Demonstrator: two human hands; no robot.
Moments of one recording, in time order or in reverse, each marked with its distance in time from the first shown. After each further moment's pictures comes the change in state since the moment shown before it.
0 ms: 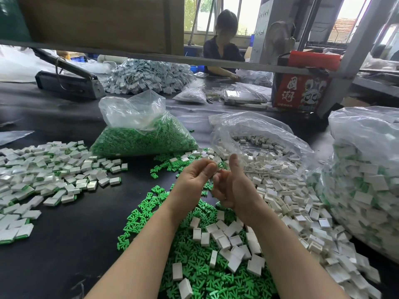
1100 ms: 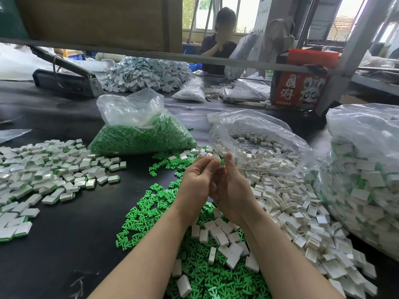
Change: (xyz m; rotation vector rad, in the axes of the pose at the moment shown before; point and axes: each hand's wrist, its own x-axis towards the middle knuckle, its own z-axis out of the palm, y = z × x) left_hand -0.002 0.000 0.024 -0.127 0.158 -0.051; right_hand 0.002 0.008 0.017 0.331 -0.005 -0.120
